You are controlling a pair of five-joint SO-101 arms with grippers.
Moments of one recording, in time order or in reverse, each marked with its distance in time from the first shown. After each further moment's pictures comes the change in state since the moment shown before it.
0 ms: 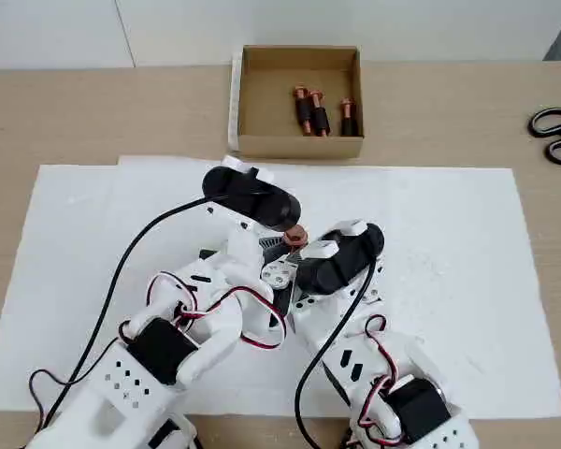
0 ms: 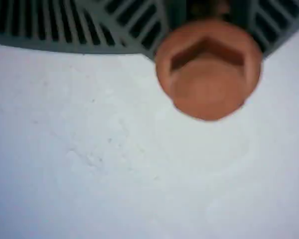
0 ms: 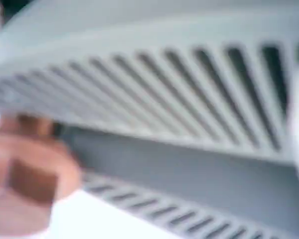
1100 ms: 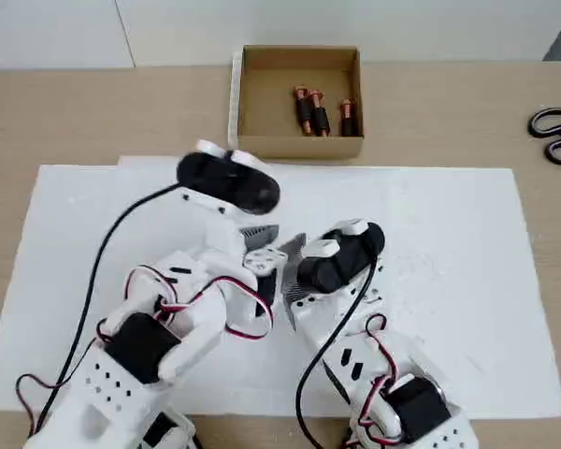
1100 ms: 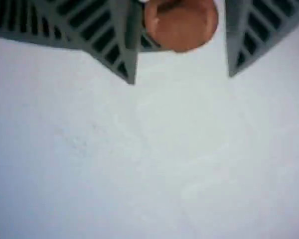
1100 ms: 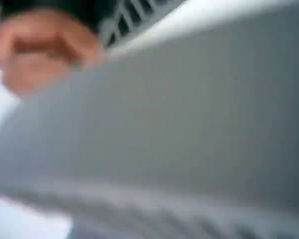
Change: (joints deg) left arm -3.2 0.0 -8.5 7.8 0.6; right arm 0.3 0.0 0.2 -0.9 0.0
